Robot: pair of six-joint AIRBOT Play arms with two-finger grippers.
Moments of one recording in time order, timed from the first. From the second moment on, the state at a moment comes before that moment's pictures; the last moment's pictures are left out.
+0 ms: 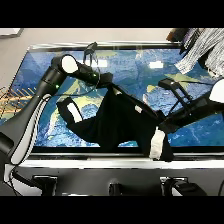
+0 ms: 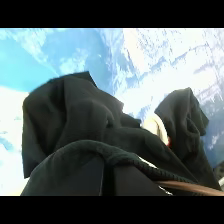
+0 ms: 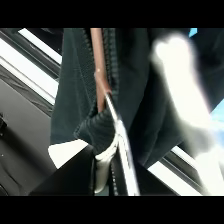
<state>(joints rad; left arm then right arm) -0.46 -1.78 1.99 1.22 -1.18 -1.80 0.12 -1.02 1.28 -1.27 1.78 1.19</state>
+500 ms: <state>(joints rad) -0.46 -1.77 2.00 1.22 -1.17 -1.78 0.32 -1.13 1.28 -1.34 1.68 1.27</state>
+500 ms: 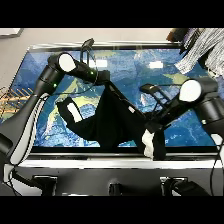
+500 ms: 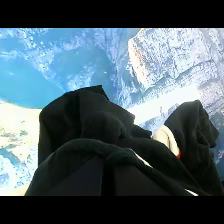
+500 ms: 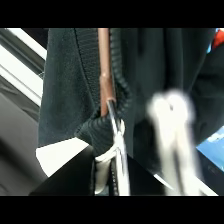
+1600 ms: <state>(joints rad) -0.58 -1.63 1.99 1.16 -1.32 -1.75 0.40 -1.20 1.41 -1.25 1.39 1.34</state>
